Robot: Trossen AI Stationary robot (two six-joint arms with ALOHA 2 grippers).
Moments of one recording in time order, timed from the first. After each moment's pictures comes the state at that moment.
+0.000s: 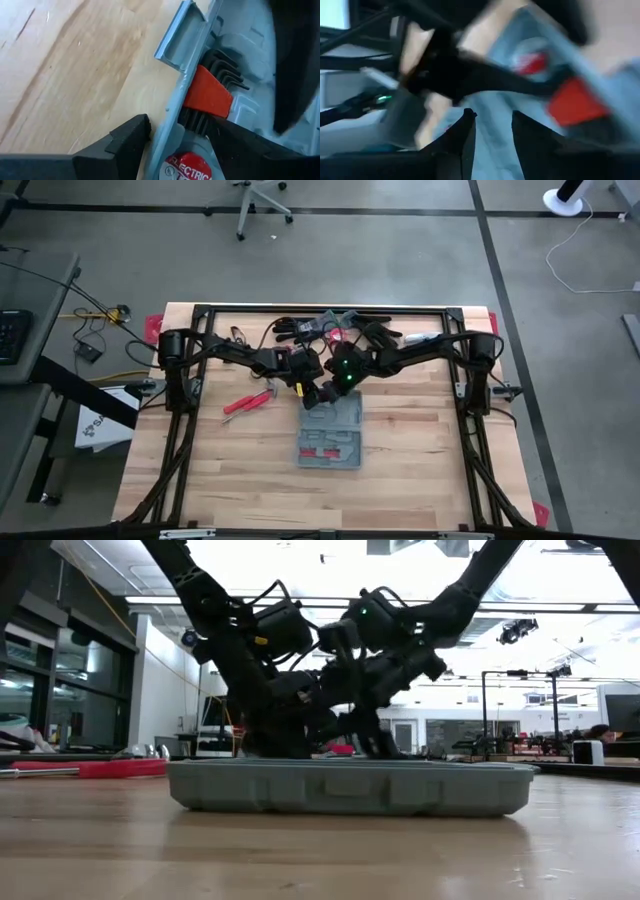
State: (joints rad) left arm 0.19 1.93 0.97 -0.11 0.17 -0.31; right arm -0.21 1.94 1.03 0.19 -0.58 0.87
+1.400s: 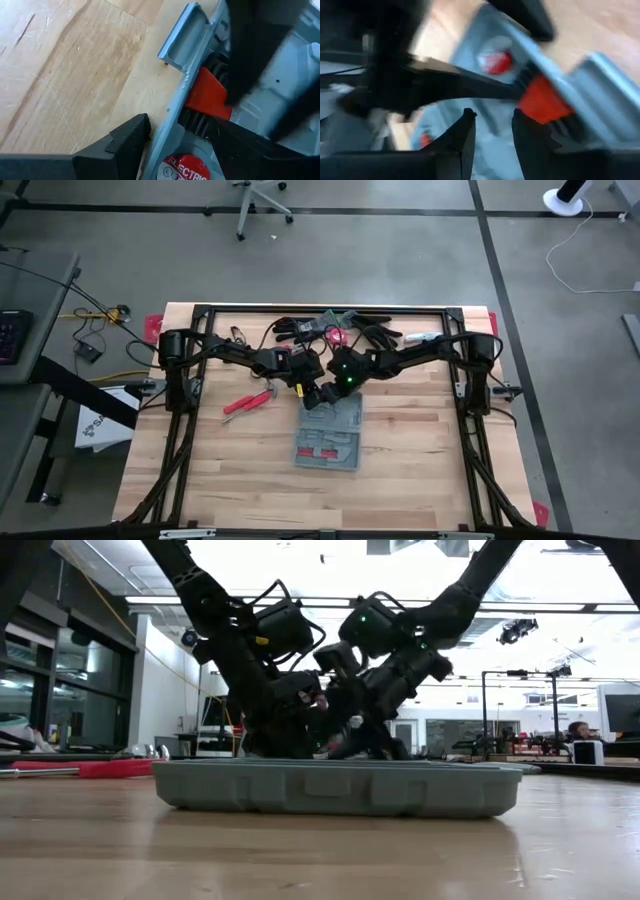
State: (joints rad) left arm 0.20 1.93 0.97 -0.11 0.15 -0.31; right arm -0.19 1.95 1.03 0.09 -0.45 0.90
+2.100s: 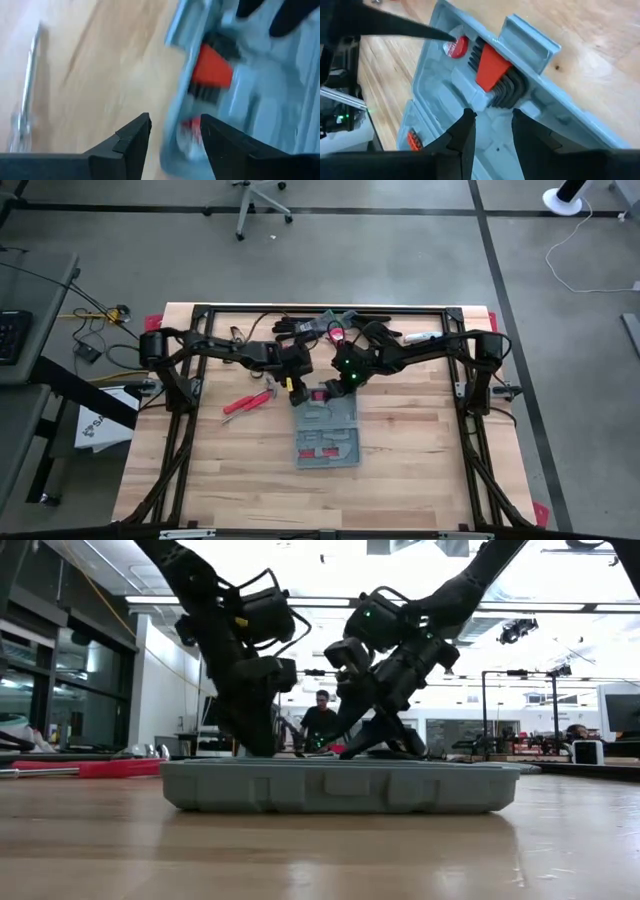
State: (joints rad) left arm 0.22 1.74 0.97 -0.34 0.16 -0.23; right arm -0.22 1.88 1.03 -0.05 -0.44 0.86
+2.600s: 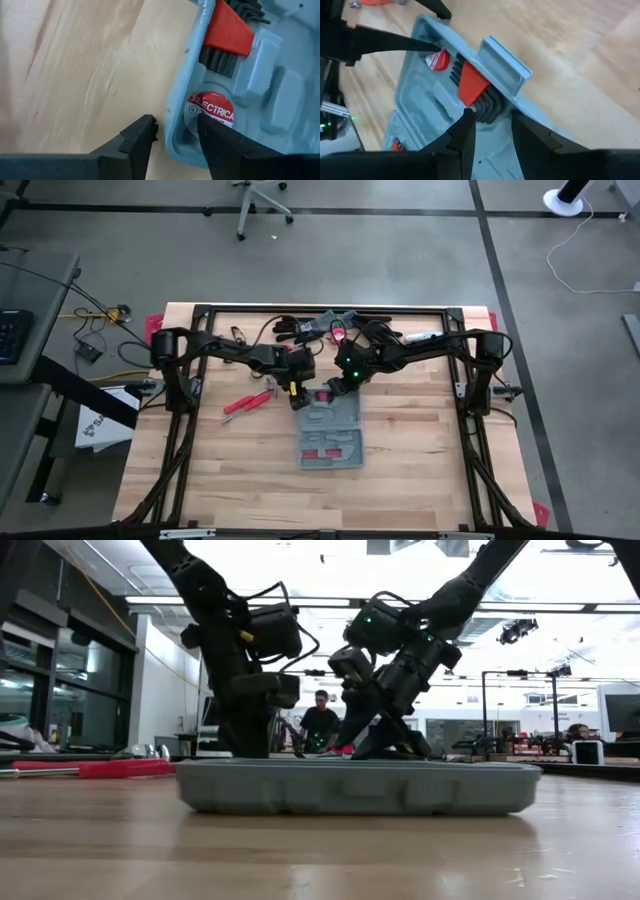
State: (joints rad) left arm 0.19 1.88 0.98 -0.38 0.18 -0.22; right arm -0.24 1.88 1.03 -0.11 -0.39 0.83
